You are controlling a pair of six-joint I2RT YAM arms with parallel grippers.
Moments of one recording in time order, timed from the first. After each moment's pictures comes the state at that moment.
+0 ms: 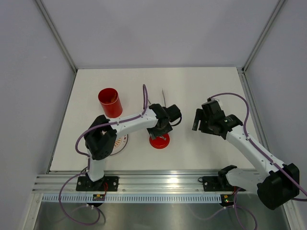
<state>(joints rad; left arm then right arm) -0.98 1.91 1.53 -1.06 -0.33 -1.47 0.44 1.11 0.88 -0.75 0.18 0.59</state>
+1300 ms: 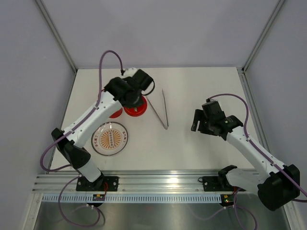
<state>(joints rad) -0.78 1.63 1.80 -1.30 -0.50 -0.87 0.44 1.09 0.86 -0.73 0.13 0.58</state>
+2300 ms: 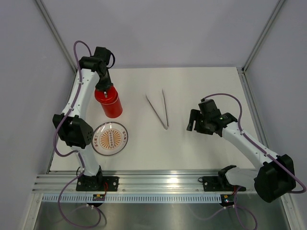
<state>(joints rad) -0.19 1.85 2.04 -1.32 -0.29 -0.44 0.44 1.19 0.86 -0.67 0.03 0.58</state>
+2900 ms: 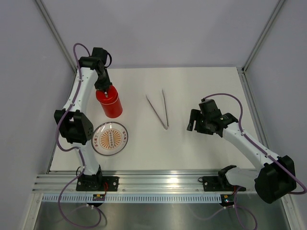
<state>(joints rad) -0.12 1.92 2.04 -1.26 -0.18 -0.41 0.44 1.18 0.86 -0.67 0.03 0.57</state>
